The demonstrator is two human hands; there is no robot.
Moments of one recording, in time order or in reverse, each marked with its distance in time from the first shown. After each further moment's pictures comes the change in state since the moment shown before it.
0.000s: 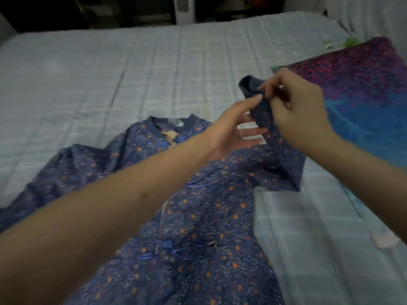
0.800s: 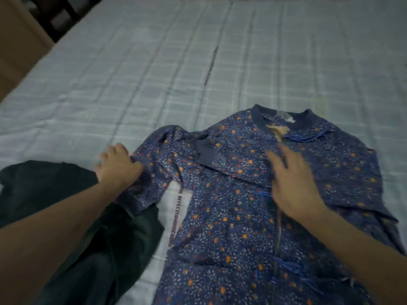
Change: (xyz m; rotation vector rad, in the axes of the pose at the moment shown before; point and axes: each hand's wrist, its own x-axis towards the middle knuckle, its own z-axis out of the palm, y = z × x) left_hand -0.238 -0.044 -0.470 1.370 1.169 -0.493; right_hand -0.074 -0.081 0.288 -0.557 -0.545 0.034
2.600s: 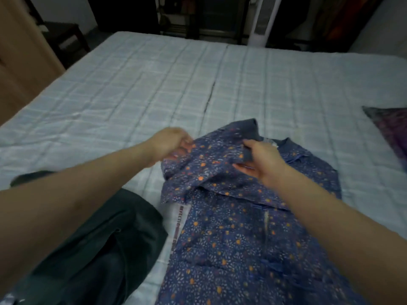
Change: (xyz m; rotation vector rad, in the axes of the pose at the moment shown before) left_hand -0.046 0.094 -0.129 -0.775 -0.531 0.324; right_hand 0.062 -0.096 -0.107 1.562 -0.145 0.792
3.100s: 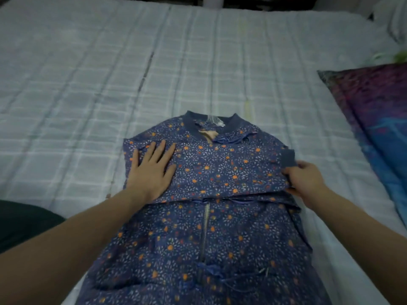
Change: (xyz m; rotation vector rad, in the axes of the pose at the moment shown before) left_hand 0.089 -0.078 0.193 0.965 0.133 0.313; right_hand 0.064 0.042 -0.265 -0.429 0.540 0.007
